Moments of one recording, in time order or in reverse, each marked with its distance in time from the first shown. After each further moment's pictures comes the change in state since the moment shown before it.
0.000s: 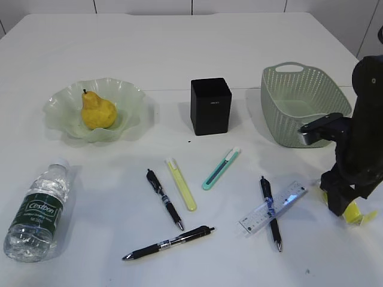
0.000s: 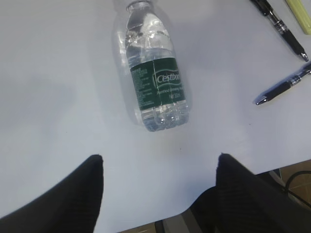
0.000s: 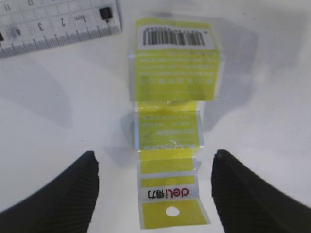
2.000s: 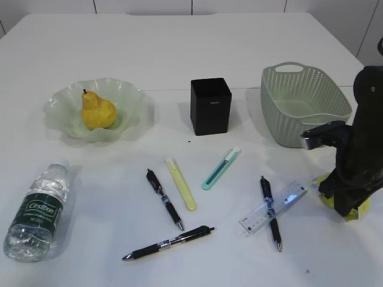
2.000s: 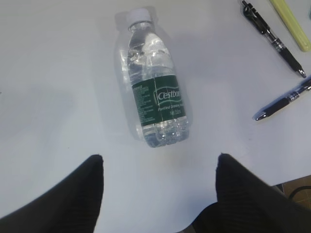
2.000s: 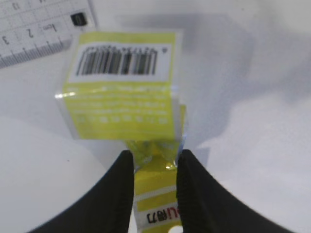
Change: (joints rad) left arm 0.000 0.000 0.000 0.000 -0.052 0.002; right arm -0.037 0.053 0.000 0.041 -0.039 0.002
